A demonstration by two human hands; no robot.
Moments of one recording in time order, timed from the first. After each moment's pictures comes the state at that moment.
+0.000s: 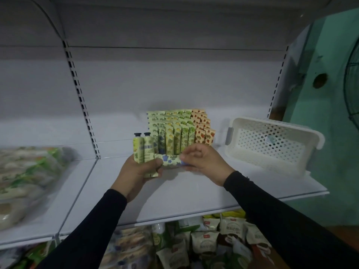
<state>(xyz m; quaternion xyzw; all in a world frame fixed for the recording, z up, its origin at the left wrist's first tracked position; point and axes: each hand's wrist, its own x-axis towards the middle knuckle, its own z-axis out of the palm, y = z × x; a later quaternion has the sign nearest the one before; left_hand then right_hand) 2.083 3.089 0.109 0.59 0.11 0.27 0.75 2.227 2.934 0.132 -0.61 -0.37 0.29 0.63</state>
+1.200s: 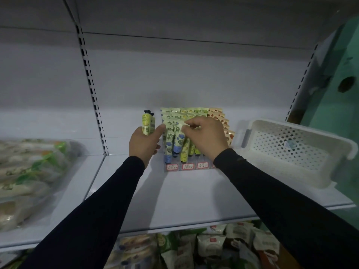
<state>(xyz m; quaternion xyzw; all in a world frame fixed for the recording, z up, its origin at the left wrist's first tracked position) 2.134 3.151 0.136 0.65 0.30 0.41 0.57 2.224 3.006 0.177 -0.77 -0.43 -0.13 0.46</state>
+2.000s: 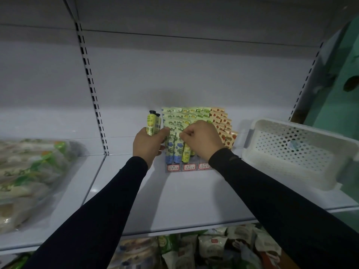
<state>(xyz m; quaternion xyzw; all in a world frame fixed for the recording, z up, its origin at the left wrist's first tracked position) 2.141 3.149 0.135 0.65 0.28 0.38 0.60 2.240 3.029 0.162 -0.82 -0.47 -0.13 0.32</state>
